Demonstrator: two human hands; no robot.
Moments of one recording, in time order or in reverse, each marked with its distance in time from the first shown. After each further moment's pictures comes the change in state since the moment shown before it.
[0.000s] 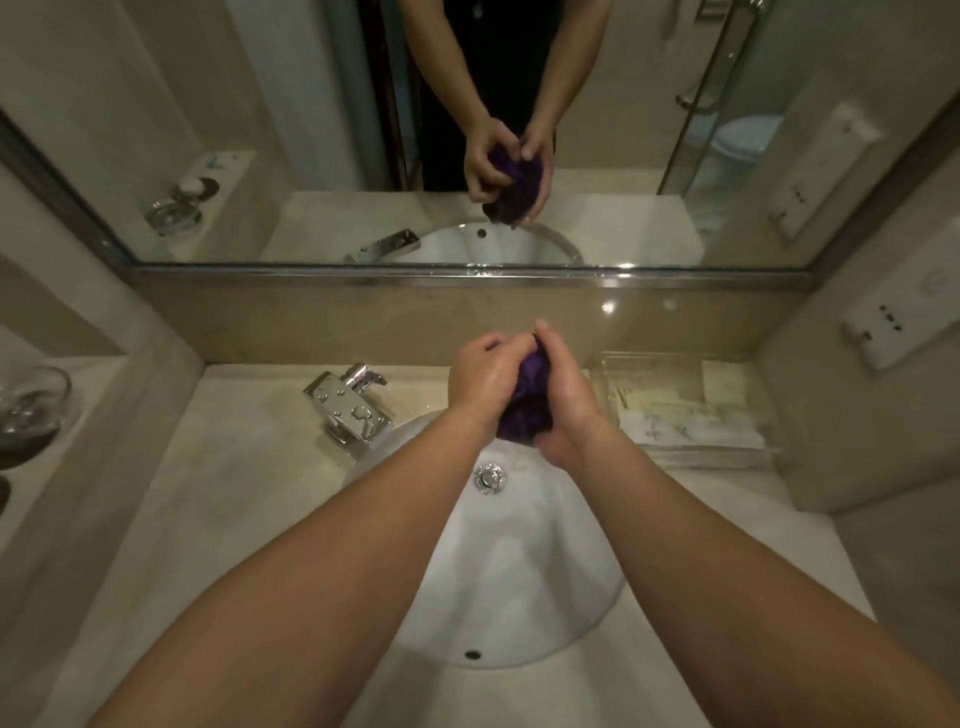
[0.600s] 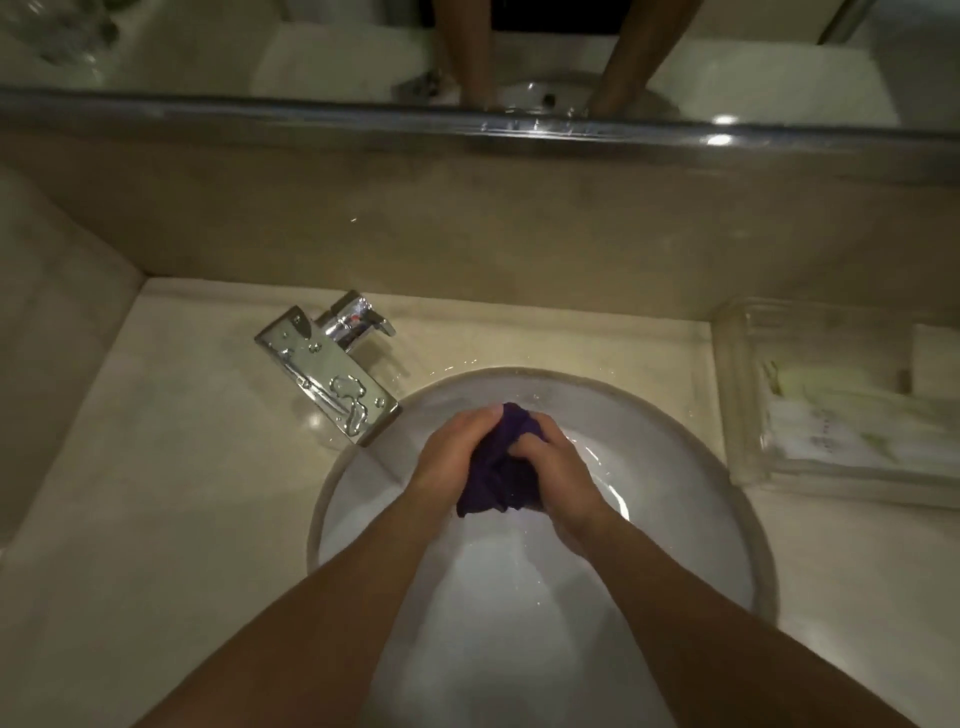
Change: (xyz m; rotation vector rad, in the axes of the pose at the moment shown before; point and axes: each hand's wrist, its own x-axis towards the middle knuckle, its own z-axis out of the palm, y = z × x) left_hand 0.098 -0.211 -0.070 -0.124 -0.100 -0.342; right_hand 0.154 0.168 -0.054 -0.511 -0.097 0.024
